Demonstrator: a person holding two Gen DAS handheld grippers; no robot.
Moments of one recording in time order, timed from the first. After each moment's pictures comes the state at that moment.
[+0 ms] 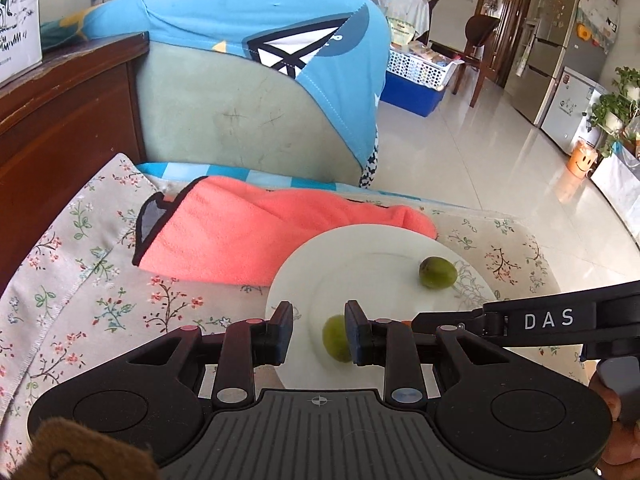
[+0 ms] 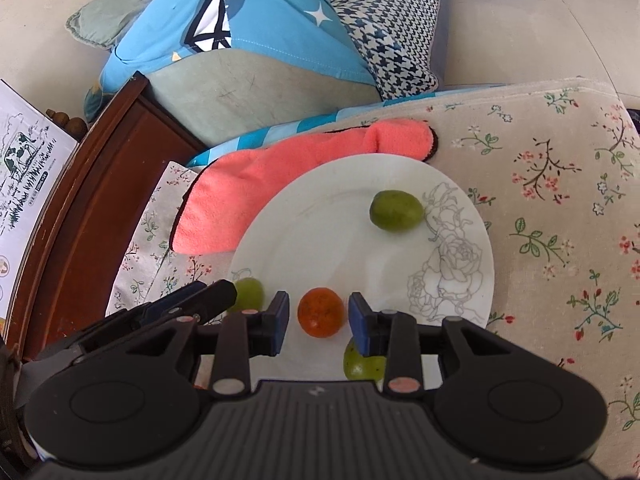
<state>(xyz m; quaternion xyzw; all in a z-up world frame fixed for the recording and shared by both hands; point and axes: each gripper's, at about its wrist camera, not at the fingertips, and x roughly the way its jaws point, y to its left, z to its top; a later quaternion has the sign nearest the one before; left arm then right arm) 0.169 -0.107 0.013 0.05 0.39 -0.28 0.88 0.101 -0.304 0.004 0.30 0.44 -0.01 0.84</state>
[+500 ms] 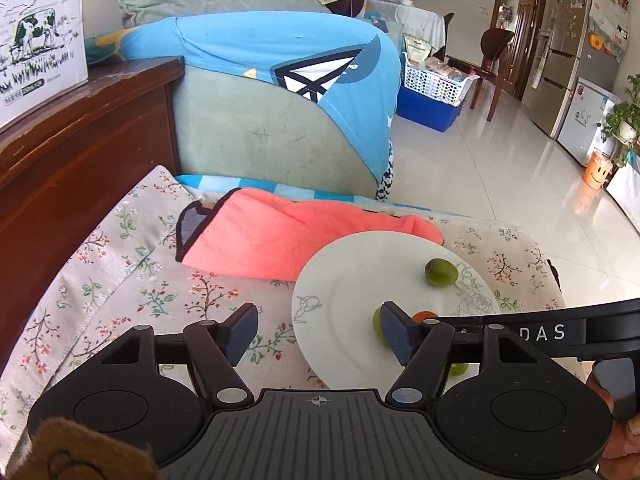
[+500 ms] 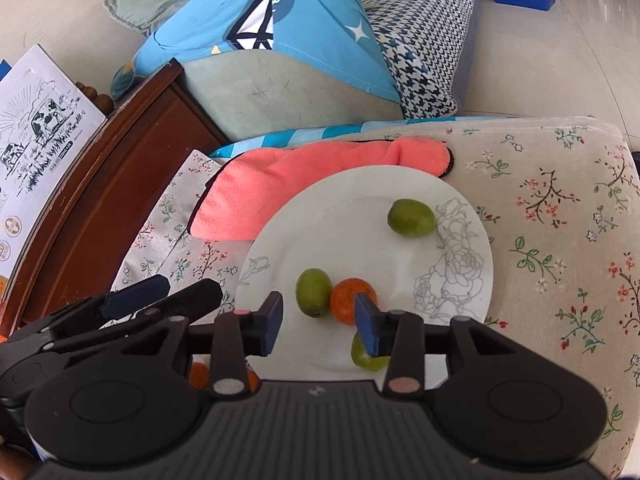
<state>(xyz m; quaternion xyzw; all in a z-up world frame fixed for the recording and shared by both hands) 0.136 -0.084 0.035 0.05 0.37 -0.24 0.90 0.083 -0.288 0.019 0.25 0.43 0.02 0.87</state>
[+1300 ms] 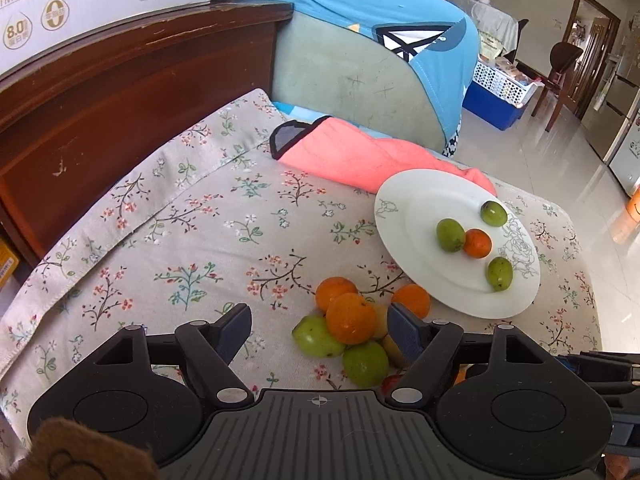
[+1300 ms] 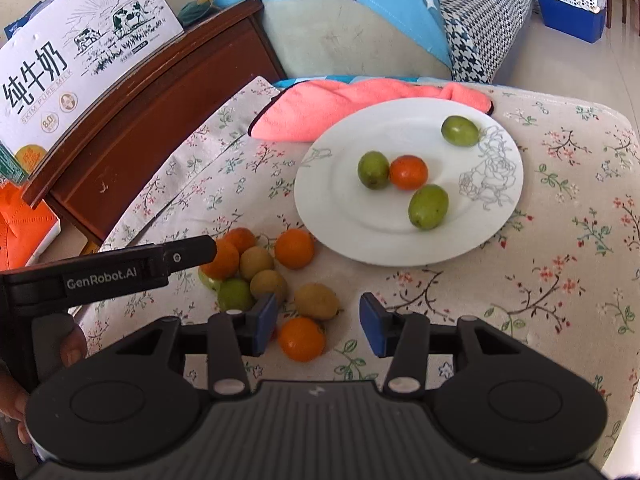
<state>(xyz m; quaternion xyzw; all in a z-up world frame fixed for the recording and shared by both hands) 0.078 -0.016 0.014 0.00 0.42 -0.15 0.90 -0.002 -0.223 0.009 0.17 0.45 0.07 0.87</state>
